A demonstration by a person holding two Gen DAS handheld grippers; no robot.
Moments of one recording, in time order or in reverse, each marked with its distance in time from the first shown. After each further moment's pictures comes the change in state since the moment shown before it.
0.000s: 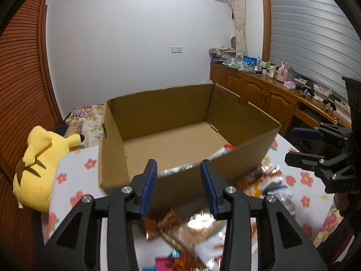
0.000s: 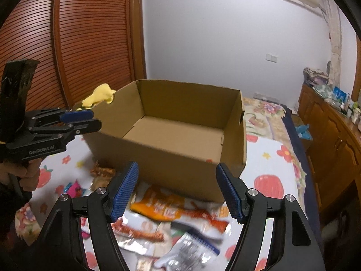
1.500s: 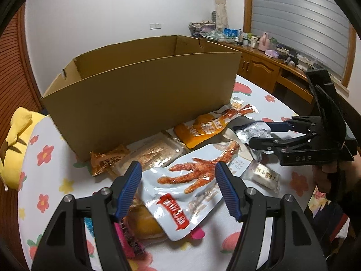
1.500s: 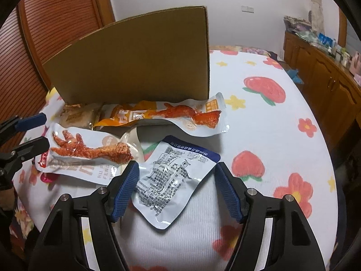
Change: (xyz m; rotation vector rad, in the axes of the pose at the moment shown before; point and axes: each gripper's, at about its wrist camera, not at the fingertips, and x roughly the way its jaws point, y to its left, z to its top) left arm 0.014 -0.068 -0.079 0.086 0.154 -0.093; right arm 0.031 -0.030 -0.113 0.188 0.223 -0.054
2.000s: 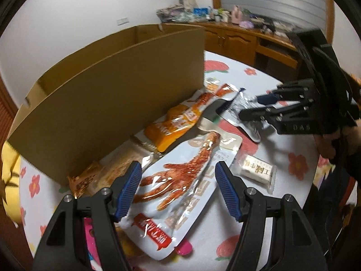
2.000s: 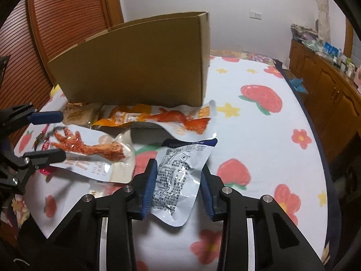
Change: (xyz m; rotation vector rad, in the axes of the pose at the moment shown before) left arm 0.026 -0.036 0.015 0.224 0.114 -0.061; right arm -0.007 -0.019 0.001 -0.051 -0.027 0.027
